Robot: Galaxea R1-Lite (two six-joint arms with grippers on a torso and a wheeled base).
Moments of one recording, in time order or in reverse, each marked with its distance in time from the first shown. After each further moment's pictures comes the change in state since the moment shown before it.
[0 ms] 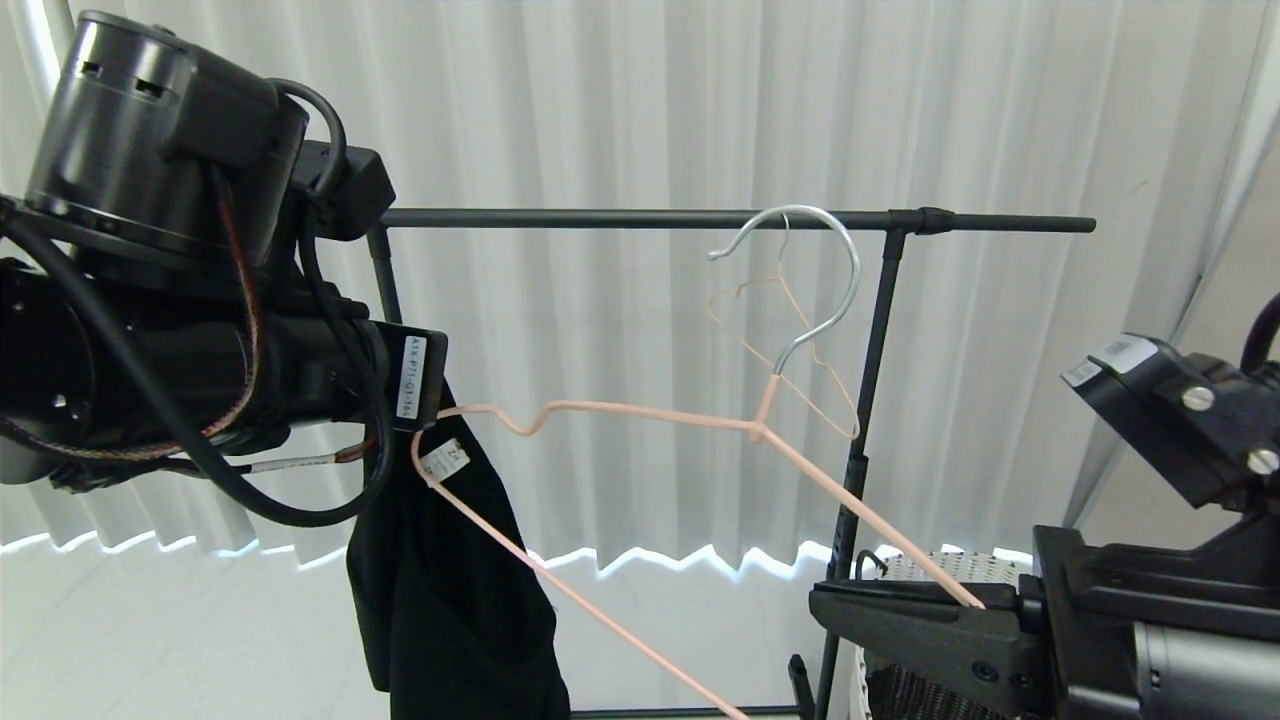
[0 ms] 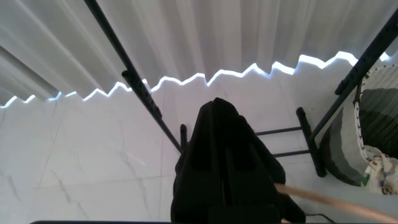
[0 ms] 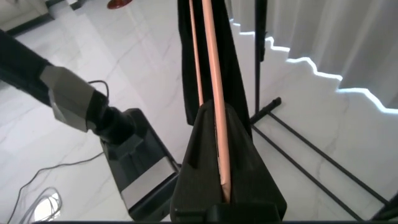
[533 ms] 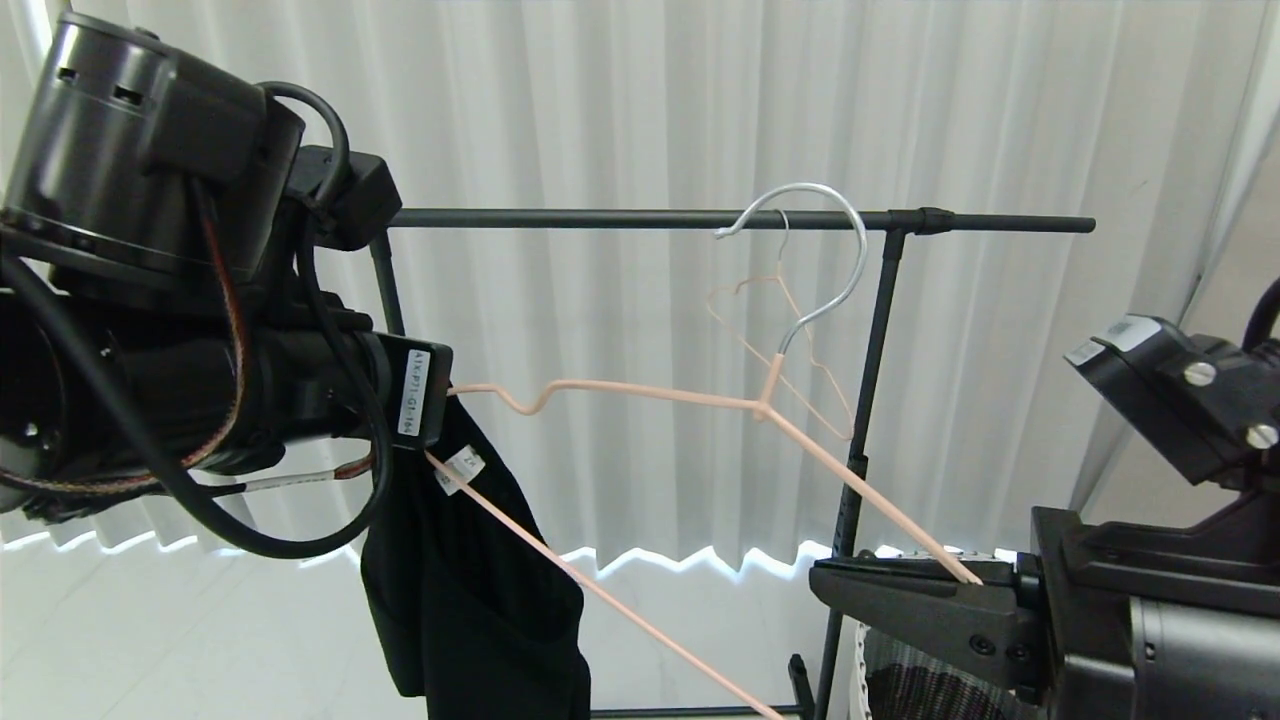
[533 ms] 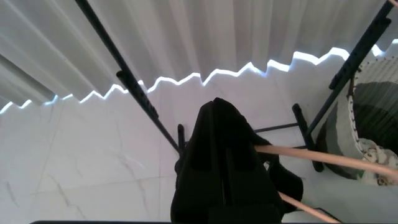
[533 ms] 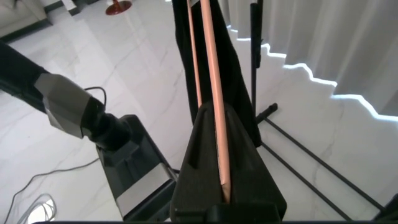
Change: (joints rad) left arm -0.039 -0.017 0.022 0.000 0.002 0.000; right arm -0.021 0.002 -0.003 -0.019 0.015 -0.019
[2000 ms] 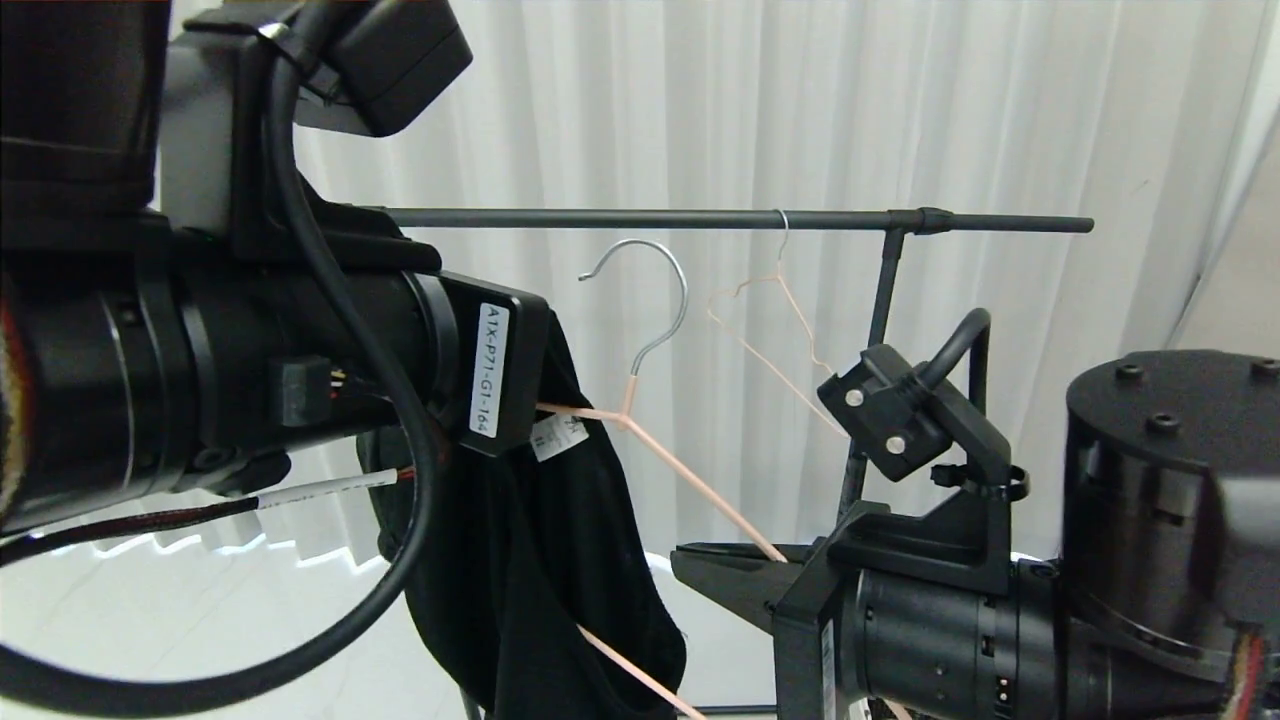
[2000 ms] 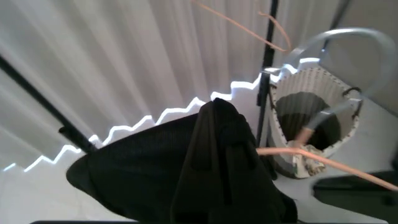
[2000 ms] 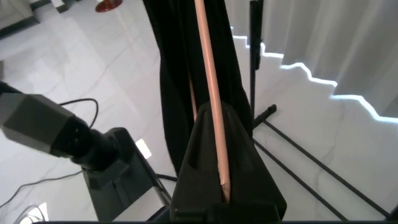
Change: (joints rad) left arm -0.320 -0.014 -0.114 -0.043 0.029 0.014; right arm 0.019 0.261 -0.083 -0.152 -0.047 0.005
